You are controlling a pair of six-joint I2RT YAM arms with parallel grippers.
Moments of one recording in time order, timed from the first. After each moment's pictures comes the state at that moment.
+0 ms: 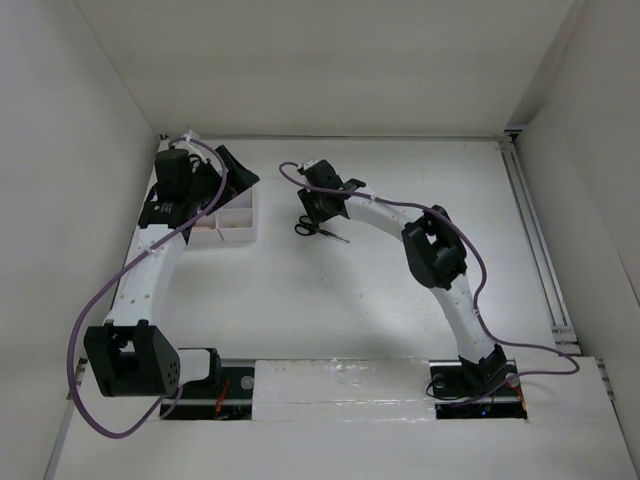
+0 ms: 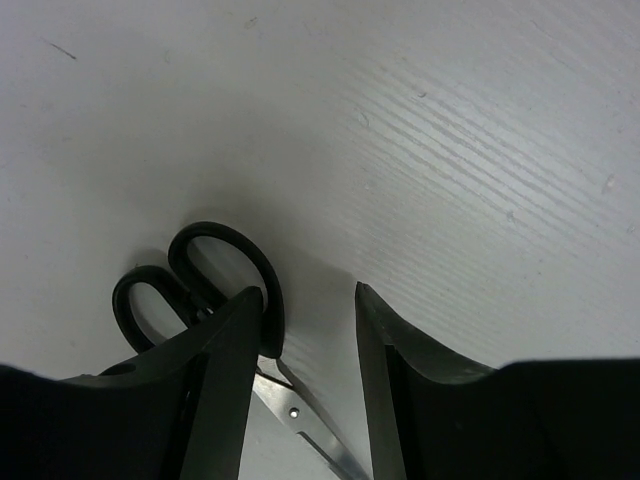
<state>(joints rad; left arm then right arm) -0.01 1.27 1.14 -0.39 0.35 -0.62 0.70 2.34 1.93 -0.45 0.12 0.12</state>
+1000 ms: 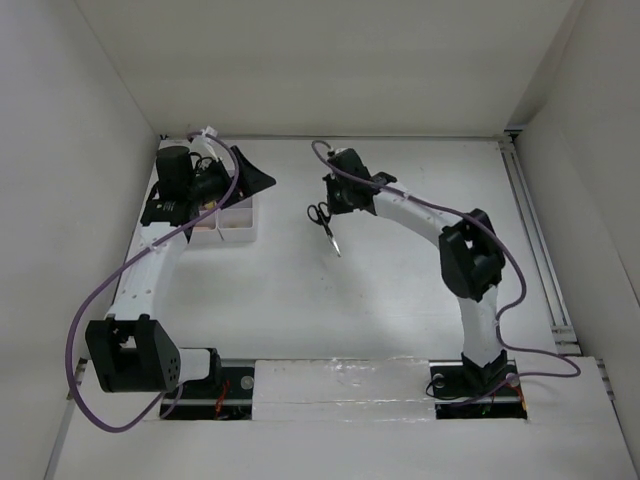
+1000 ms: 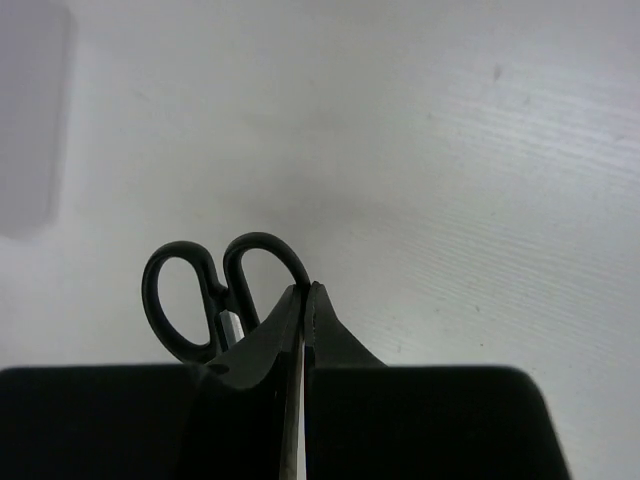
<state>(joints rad) -0.01 1.28 1.13 -0.31 0.64 -0.57 0.64 2.10 1.71 -0.46 0.06 0.36</state>
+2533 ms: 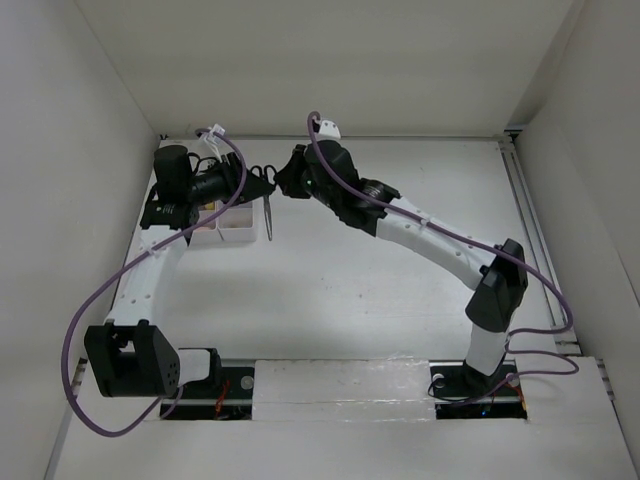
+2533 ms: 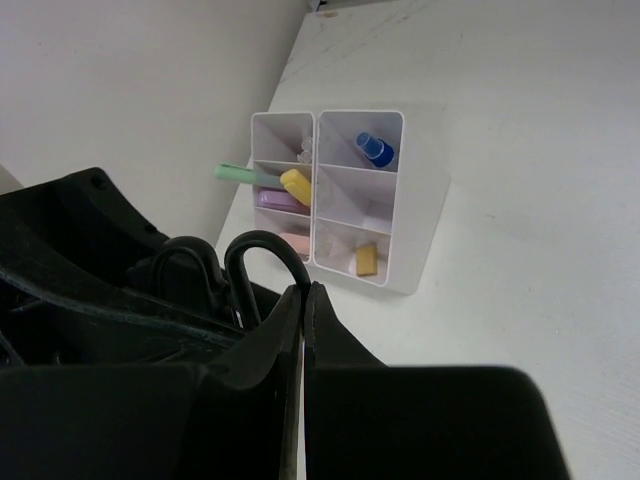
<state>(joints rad) -0.02 1.27 1.12 -0.23 0.85 -0.52 0.90 1.83 1.79 -0.23 0.23 0.70</state>
